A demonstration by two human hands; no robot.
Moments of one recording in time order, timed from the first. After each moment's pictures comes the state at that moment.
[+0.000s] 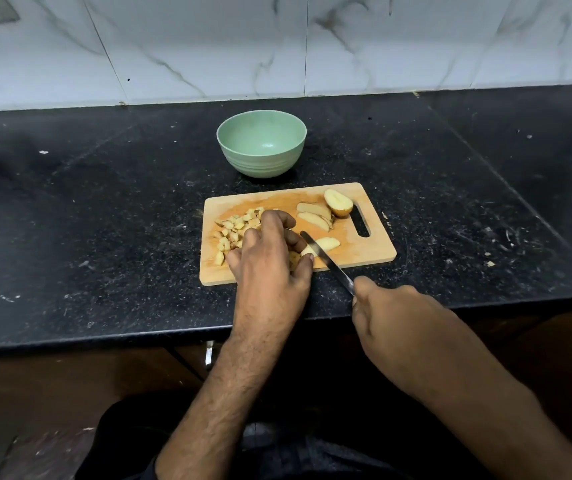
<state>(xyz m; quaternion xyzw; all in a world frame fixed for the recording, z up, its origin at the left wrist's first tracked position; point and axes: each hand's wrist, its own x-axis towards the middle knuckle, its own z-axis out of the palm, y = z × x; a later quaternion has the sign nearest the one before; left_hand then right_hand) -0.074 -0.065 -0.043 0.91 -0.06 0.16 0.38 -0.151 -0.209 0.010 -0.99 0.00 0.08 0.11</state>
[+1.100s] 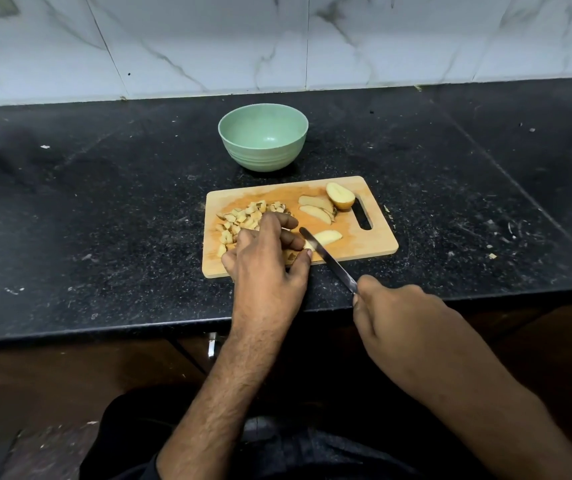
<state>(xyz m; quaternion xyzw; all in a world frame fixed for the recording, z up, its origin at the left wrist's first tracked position) -0.081 -0.059 -0.047 0.90 -0.05 0.17 0.41 -0.162 -0.205 0.007 -0.99 0.00 0.05 0.09</state>
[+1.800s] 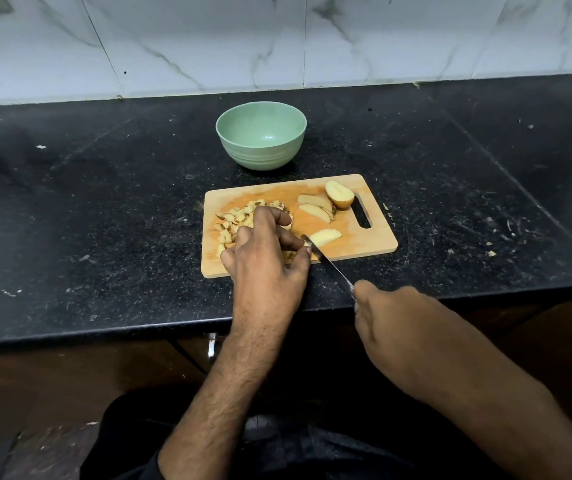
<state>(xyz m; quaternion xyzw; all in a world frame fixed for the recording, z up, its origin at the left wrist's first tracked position) -0.078 -0.060 -0.045 0.89 -0.04 0.17 0.42 -0.161 -0.211 0.007 -0.99 -0.03 0.12 0.12</state>
